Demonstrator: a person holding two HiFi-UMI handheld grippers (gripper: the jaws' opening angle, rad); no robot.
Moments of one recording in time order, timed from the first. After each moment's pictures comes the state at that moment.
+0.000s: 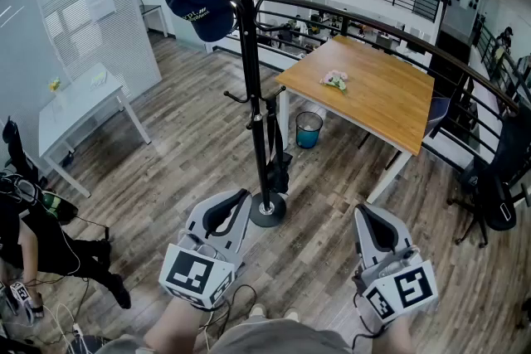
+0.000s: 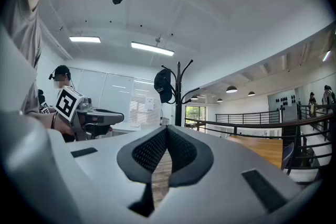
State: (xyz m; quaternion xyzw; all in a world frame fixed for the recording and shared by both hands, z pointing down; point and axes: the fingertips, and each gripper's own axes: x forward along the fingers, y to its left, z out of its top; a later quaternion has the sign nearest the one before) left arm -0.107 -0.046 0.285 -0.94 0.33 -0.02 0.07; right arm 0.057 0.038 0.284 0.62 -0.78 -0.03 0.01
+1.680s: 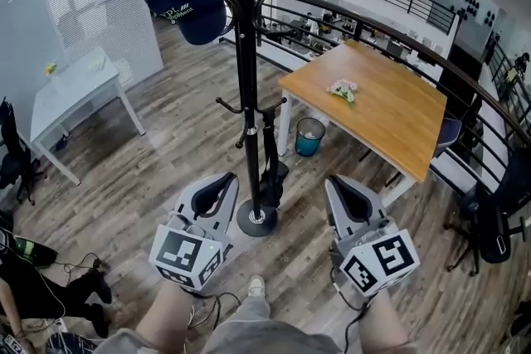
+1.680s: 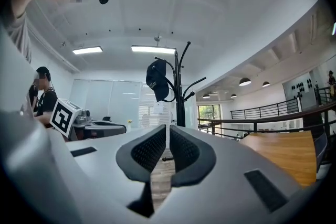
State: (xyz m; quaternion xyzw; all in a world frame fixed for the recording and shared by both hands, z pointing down) left arm -0.073 -0.181 0.312 -0.92 0.39 -0.02 0.05; right arm 0.080 -0.134 0.293 0.56 -0.83 0.00 -0.03
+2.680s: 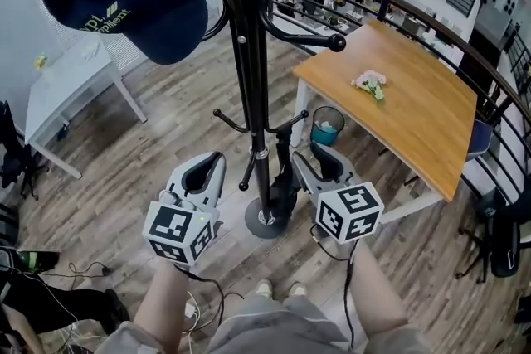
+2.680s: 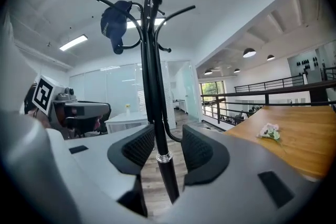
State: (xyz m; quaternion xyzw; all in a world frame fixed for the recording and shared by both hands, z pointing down) left arm -0.082 -0.401 0.387 -0.90 0.44 -0.08 0.00; right arm 0.077 -0.407 0.428 0.53 -0.84 0.11 0.04
